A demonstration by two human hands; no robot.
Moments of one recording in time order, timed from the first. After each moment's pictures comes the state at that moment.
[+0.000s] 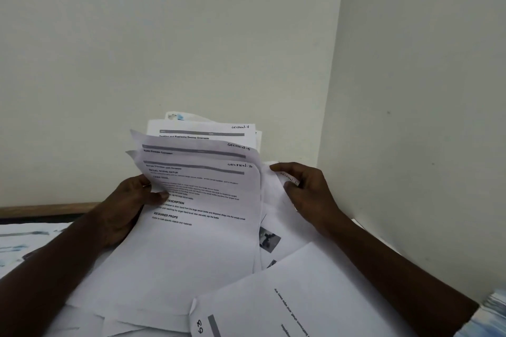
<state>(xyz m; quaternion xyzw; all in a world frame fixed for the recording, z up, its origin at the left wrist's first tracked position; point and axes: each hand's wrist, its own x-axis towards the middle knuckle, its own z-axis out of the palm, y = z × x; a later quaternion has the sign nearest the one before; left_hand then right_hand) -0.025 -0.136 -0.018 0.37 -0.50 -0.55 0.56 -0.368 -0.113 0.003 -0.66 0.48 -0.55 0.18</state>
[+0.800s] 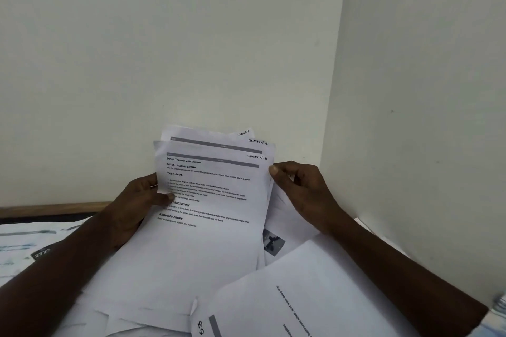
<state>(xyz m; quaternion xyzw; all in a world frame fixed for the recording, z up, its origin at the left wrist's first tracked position) -0.034 -0.132 -0.017 0.38 -0.54 -0.51 0.55 -0.358 -0.100 0.013 -0.70 0.43 -0.54 0.18</state>
